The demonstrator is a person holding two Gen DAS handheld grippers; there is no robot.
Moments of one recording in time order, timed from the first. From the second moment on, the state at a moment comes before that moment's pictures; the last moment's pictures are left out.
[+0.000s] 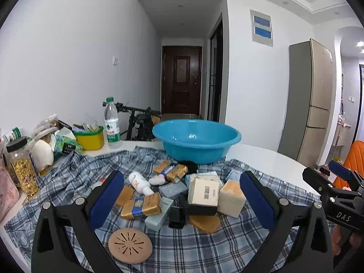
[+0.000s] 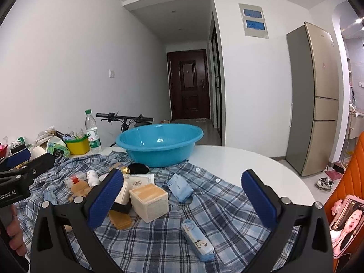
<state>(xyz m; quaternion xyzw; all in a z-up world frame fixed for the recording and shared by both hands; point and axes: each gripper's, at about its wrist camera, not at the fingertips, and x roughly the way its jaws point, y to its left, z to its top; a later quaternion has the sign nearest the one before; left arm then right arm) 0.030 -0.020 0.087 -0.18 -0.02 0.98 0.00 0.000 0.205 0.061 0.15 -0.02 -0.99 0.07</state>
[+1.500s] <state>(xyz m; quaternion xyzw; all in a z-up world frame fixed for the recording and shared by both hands) -0.121 0.020 -0.013 -0.36 0.07 0.93 0.06 -0.022 0.207 0.020 0.22 0.01 -0.97 0.06</state>
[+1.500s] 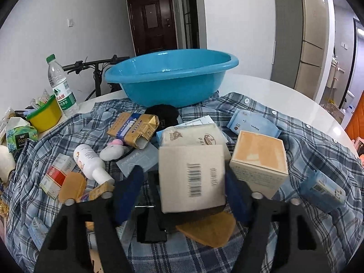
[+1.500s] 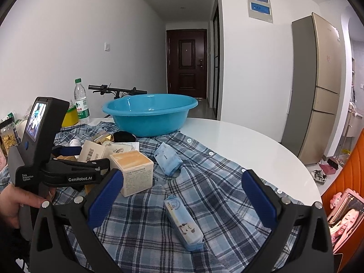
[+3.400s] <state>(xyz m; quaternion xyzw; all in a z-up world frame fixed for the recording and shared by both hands) -0.044 -0.019 0.001 -0.34 -0.01 0.94 0.06 -0.143 0.127 -0.027 0.37 0.15 -0.88 0.26</state>
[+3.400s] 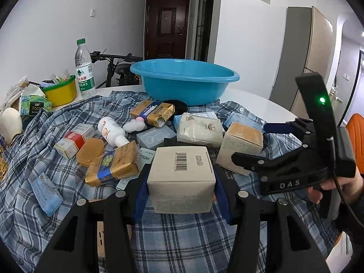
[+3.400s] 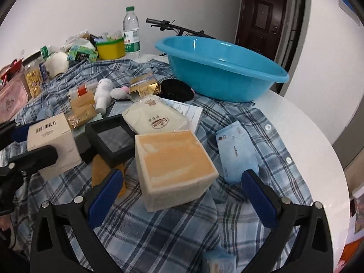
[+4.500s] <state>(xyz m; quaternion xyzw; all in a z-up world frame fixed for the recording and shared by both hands) -0.032 -0.030 -0.002 -0.34 -0.04 0.94 0.06 -0.097 0.134 -0.023 0.40 0.07 -0.89 0.23</state>
